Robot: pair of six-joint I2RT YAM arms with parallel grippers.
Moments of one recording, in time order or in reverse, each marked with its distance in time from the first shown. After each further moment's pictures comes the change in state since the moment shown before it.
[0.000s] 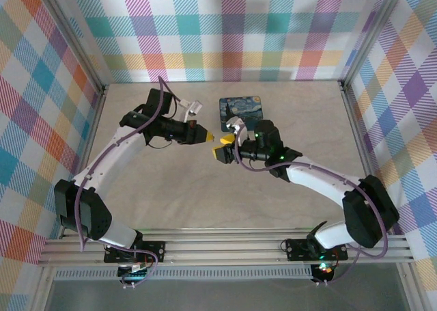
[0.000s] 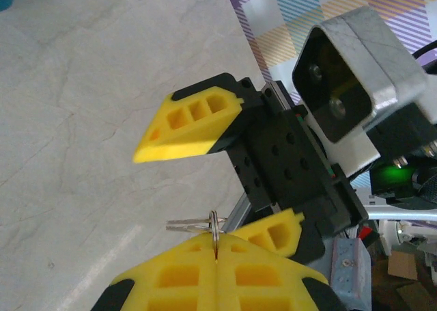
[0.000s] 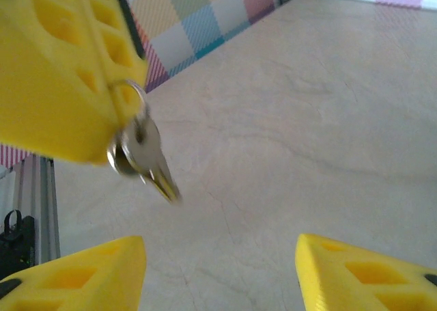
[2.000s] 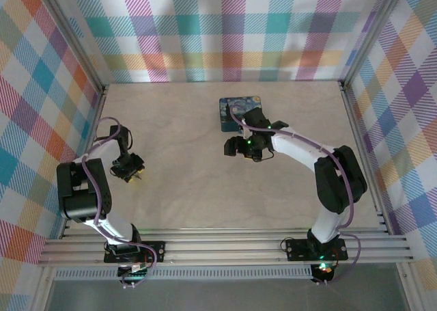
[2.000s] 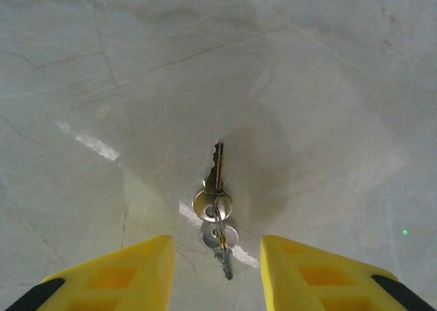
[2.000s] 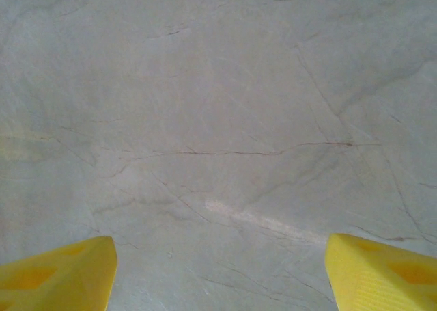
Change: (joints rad) left arm 0.539 0.146 -0.421 -0.018 -0.874 -0.357; right arm -0.115 0.322 0.373 -0.800 0.164 0.410
